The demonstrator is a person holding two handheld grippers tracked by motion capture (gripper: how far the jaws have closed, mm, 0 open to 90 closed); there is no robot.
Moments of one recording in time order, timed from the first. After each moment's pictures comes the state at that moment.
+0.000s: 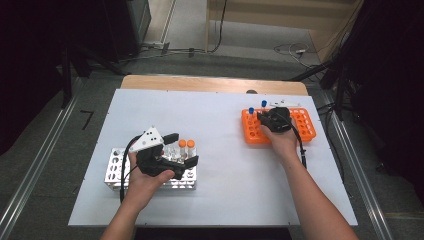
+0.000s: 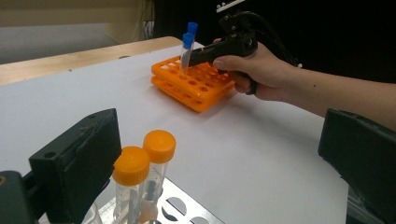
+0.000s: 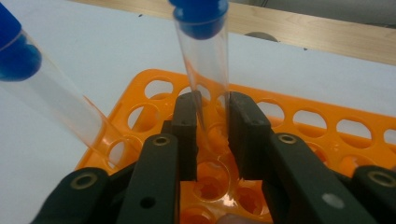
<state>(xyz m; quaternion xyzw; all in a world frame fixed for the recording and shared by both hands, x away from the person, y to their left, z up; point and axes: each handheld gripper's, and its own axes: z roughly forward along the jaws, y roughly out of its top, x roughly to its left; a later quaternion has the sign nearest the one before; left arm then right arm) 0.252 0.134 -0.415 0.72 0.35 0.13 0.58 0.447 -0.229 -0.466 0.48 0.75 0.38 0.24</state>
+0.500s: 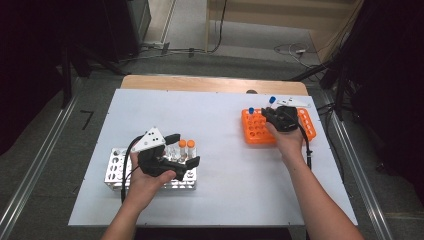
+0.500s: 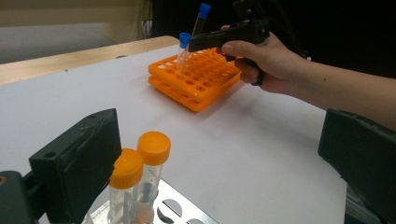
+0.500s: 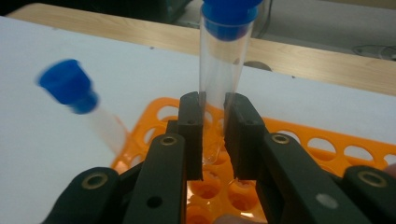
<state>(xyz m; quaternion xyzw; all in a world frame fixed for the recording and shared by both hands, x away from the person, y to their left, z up) 0.251 0.130 -0.414 0.72 0.34 0.13 0.58 0.431 -0.241 -0.441 0.46 0.74 0.43 0.24</state>
